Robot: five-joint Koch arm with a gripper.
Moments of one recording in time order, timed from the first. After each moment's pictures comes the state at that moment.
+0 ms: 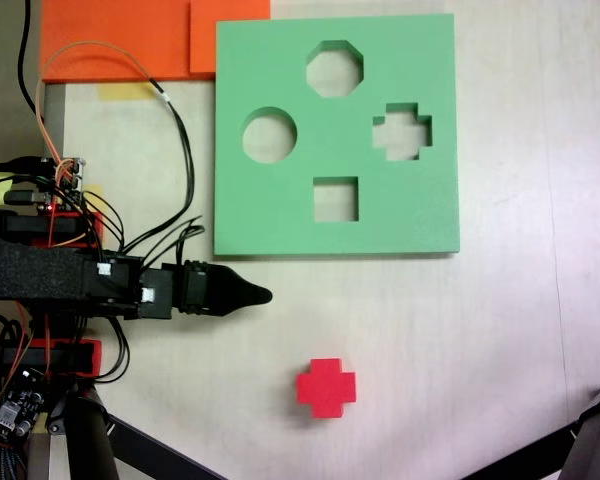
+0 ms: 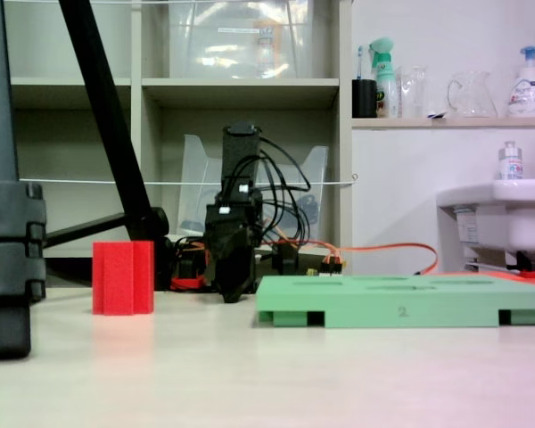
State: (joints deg) arm -0.3 128.6 175.8 -2.5 7.3
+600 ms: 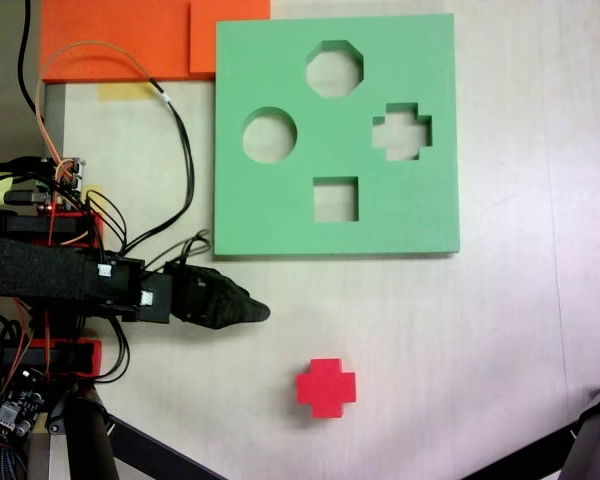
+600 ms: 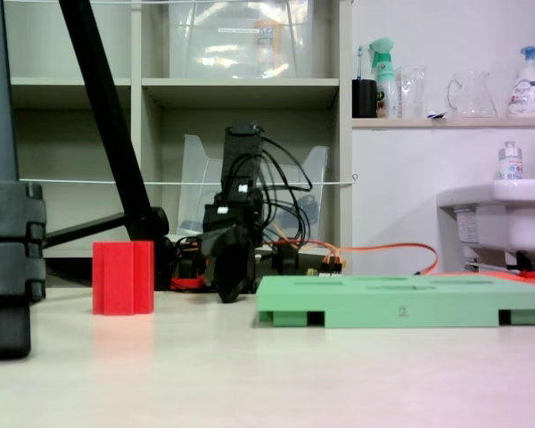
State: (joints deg) arm 4.7 128.5 175.8 -3.2 23.8
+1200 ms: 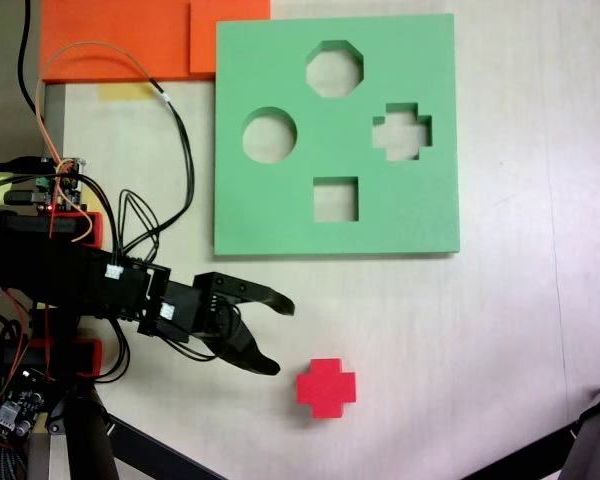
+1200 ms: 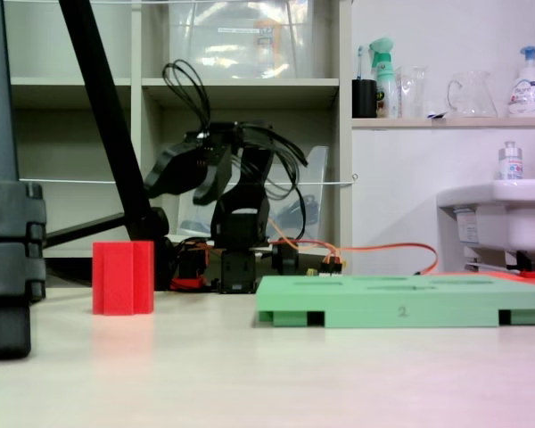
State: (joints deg) arm 13.4 128.5 131.7 35.3 81.6
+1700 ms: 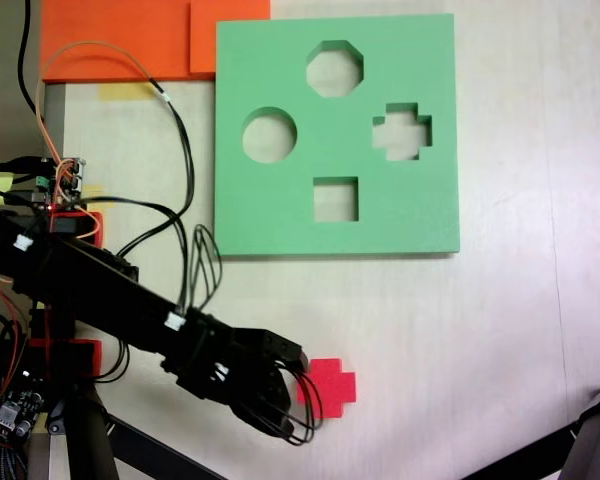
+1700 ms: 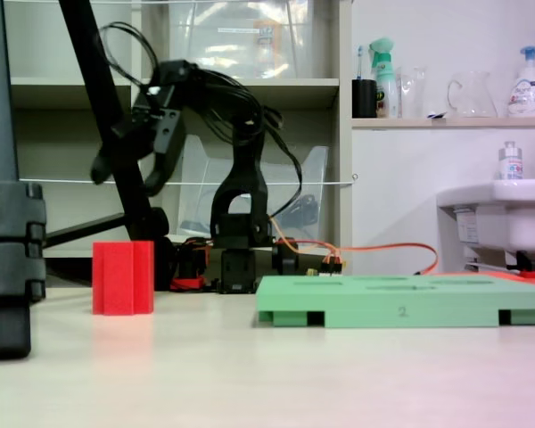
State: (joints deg) arm 25.8 94.2 84.6 73.4 68.4
